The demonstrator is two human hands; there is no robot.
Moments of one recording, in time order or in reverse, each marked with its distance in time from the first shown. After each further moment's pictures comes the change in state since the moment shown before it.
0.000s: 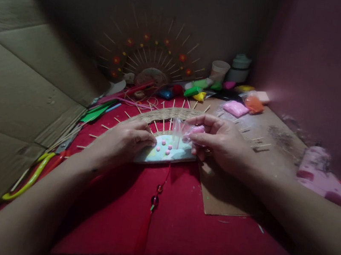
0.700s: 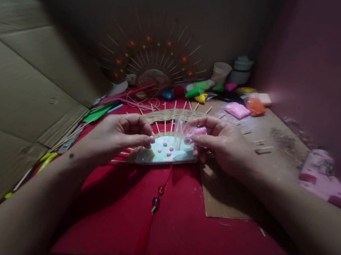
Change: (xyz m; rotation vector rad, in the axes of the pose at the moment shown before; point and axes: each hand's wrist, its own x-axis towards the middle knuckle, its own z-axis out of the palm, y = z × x) left_hand 0.002 0.026 -0.021 -0.775 0.096 -0.506; right_hand -0.003 -0.005 0.002 -0.012 0.017 0.037
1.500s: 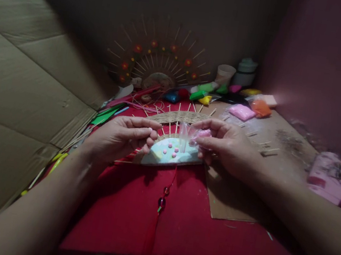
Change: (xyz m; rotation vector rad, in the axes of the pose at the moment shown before) left_hand 0.003 -0.005 -0.005 -0.556 -0.015 -0.267; right_hand 0.000 0.000 0.000 0.032 -0.007 0.011
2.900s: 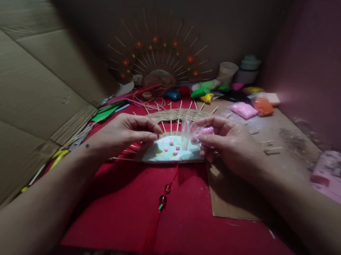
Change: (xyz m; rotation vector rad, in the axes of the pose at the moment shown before) left_hand 0.005 -0.003 -0.006 0.558 0.000 0.177; right_hand 0.001 0.005 -0.003 -0.032 -0.008 -0.060
